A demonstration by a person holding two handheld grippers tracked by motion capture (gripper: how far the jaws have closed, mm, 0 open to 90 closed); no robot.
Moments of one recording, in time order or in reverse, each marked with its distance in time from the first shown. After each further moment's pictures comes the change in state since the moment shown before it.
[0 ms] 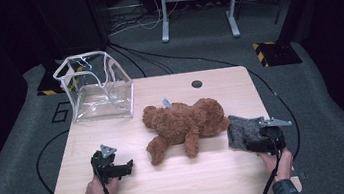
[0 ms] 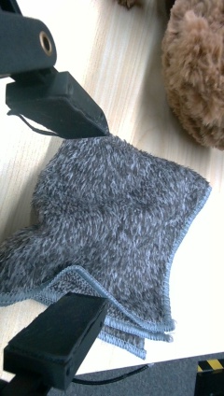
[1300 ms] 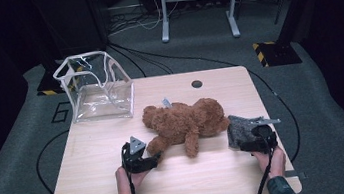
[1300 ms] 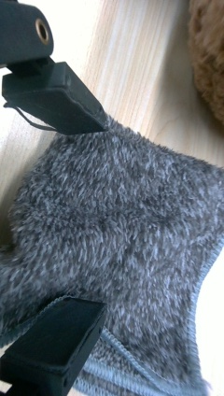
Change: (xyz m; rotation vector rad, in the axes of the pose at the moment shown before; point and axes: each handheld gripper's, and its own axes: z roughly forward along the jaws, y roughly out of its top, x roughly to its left) left arm -0.085 0.042 0.003 -0.129 -0.241 0.097; right arm 0.003 -0.001 0.033 0.093 0.015 -0.007
